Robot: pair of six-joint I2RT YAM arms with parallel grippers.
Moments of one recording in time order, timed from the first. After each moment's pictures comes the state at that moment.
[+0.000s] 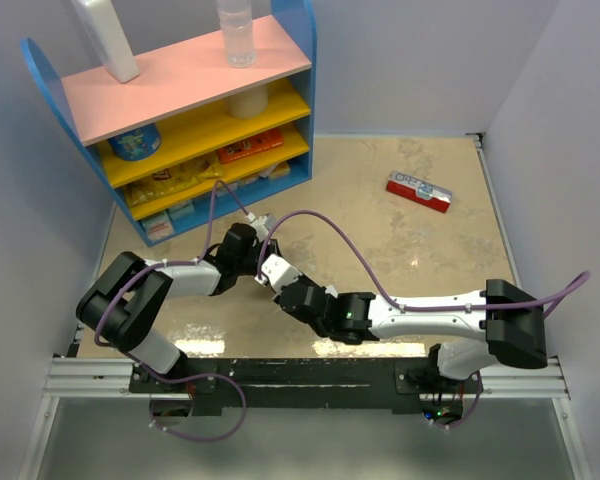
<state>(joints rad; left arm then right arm) -0.56 1.57 0.58 0.32 0.36 -0.67 1.33 1.44 0.89 -0.10 0.67 0.03</state>
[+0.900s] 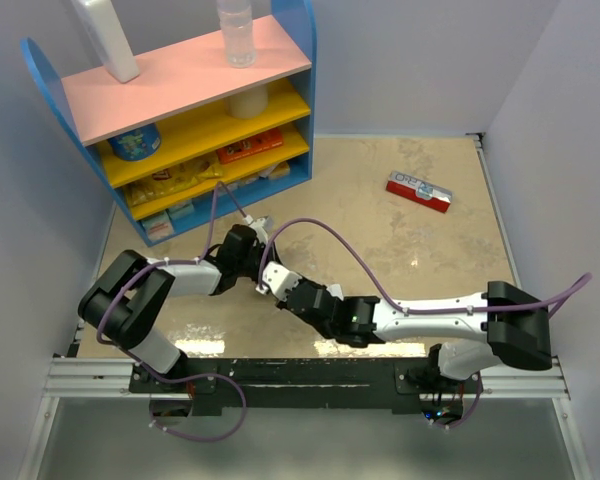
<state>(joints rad) -0.56 1.59 0.58 0.29 0.32 -0.65 1.32 1.41 0.81 0.03 0.62 -0.12</state>
